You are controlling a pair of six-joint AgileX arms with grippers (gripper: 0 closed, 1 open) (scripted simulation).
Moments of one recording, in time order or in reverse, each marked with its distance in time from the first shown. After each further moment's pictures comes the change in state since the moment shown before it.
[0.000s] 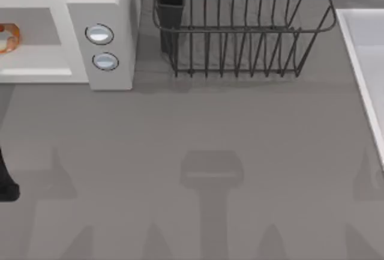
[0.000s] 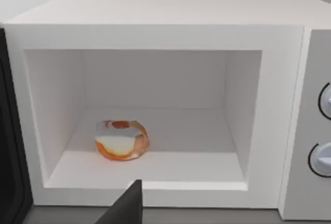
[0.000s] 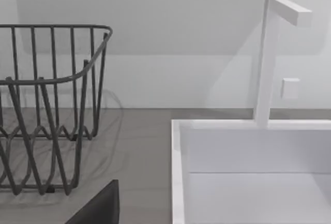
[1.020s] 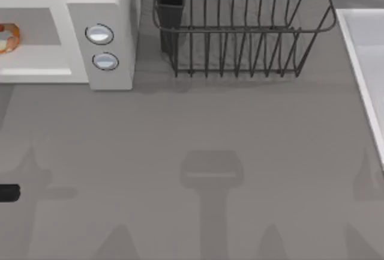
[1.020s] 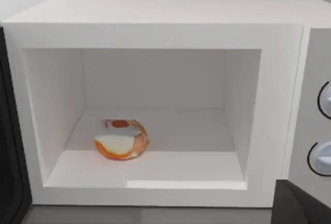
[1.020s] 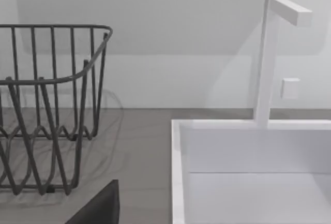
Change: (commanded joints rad) left arm 0.000 0.000 0.000 0.000 0.000 0.000; right arm 0.000 0.000 0.000 0.000 0.000 0.000
